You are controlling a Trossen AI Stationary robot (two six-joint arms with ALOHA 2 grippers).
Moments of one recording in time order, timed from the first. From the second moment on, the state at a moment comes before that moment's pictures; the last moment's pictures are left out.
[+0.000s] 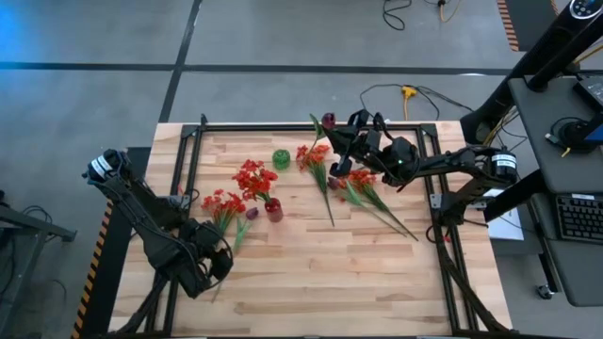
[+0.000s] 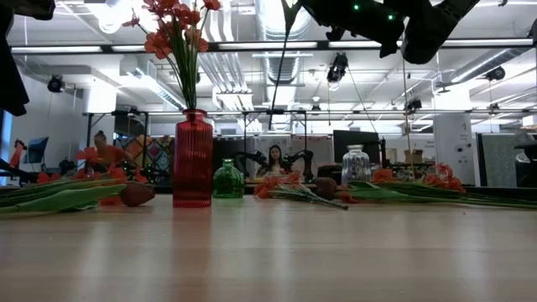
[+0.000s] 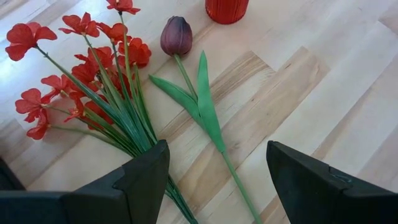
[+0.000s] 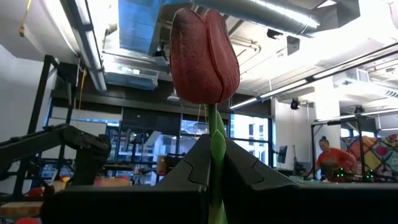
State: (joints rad) left arm -0.90 1.37 0.94 -1.17 -0.55 -1.71; right arm -0.26 1.54 0.79 1.37 0.03 -0.13
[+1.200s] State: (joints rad) left arm -0.89 1.37 0.94 -1.24 -0.57 -1.72; right arm -0.37 1.90 1.17 1.34 0.00 -0.02
